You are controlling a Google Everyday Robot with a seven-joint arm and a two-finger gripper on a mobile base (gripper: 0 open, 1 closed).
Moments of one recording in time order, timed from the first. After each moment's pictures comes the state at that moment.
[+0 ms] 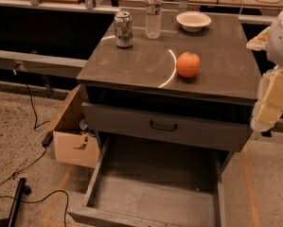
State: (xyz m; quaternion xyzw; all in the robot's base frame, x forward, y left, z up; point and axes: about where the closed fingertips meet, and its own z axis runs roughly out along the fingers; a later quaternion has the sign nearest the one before) arm 0.438 -0.217 0.976 -0.60 0.78 -0.03 0.16
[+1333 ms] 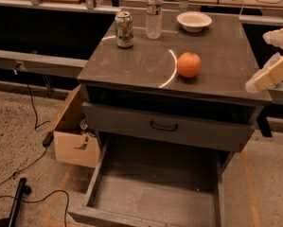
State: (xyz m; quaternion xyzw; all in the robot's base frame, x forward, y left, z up) arm 0.537 -0.266 0.963 -0.47 0.79 0.13 0.38
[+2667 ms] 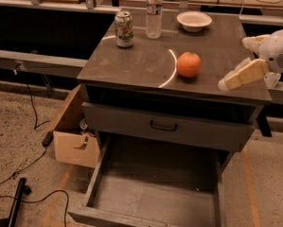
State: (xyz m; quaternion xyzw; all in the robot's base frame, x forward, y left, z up) arm 0.586 -0.247 0.929 -0.44 0.78 0.14 0.43
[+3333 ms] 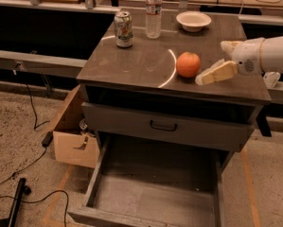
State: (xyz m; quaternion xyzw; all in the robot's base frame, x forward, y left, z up) arm 0.653 -0.210 0.892 -0.41 0.75 0.19 0.49
